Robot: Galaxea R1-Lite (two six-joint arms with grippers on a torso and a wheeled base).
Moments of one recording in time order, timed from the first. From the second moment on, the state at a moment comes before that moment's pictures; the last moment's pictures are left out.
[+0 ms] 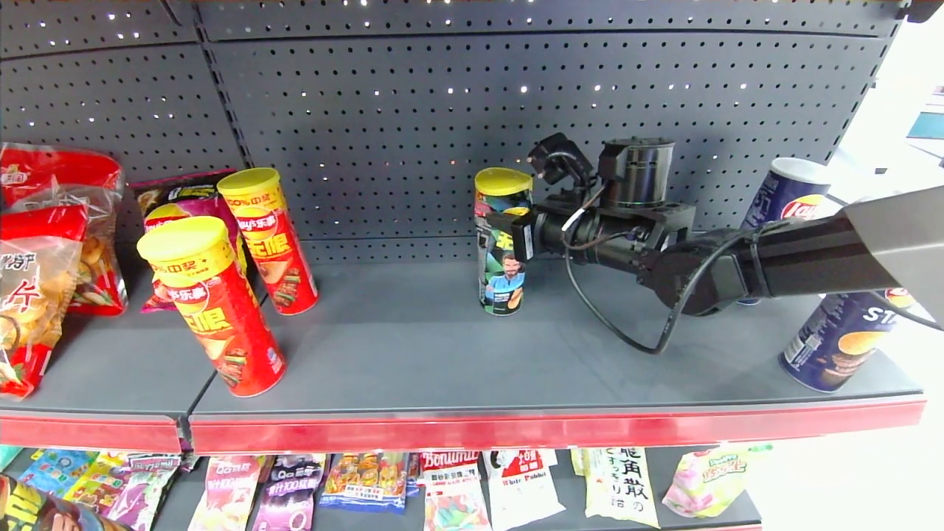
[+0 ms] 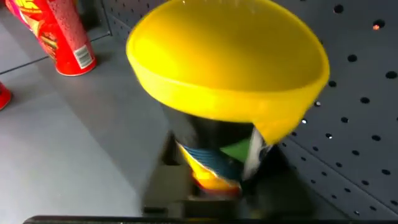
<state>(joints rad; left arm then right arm) -0.06 0.32 -0.34 0.15 -0.03 0.23 0.53 2.11 -1.45 -0.53 0.22 -0.18</state>
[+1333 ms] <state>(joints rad) -0.06 0.33 -0.34 0.15 -0.03 0.23 0.73 1.67 -0.93 -0.53 -0.35 0.02</state>
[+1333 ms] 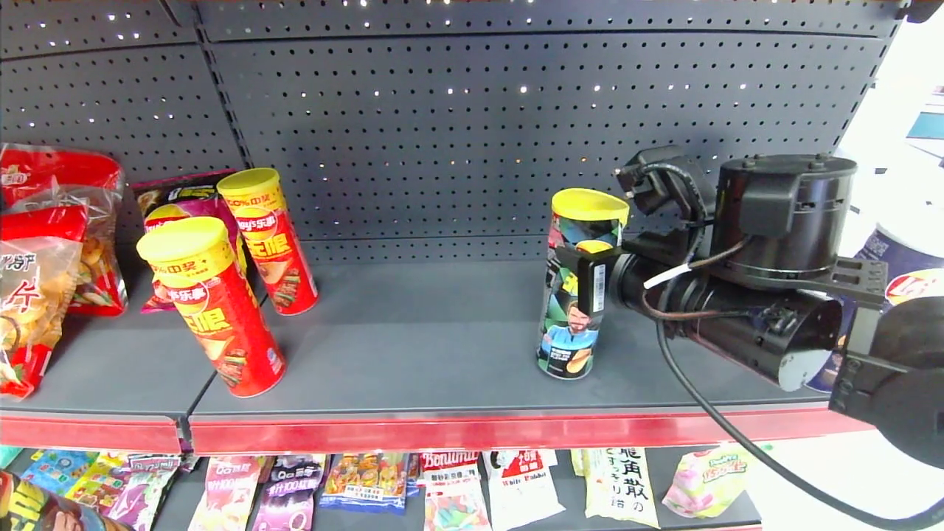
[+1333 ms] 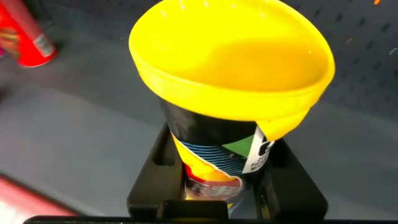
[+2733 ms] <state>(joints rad) -0.06 0.33 -0.34 0.15 -0.03 0.23 0.78 1.73 -0.90 -0.63 -0.42 -0.02</state>
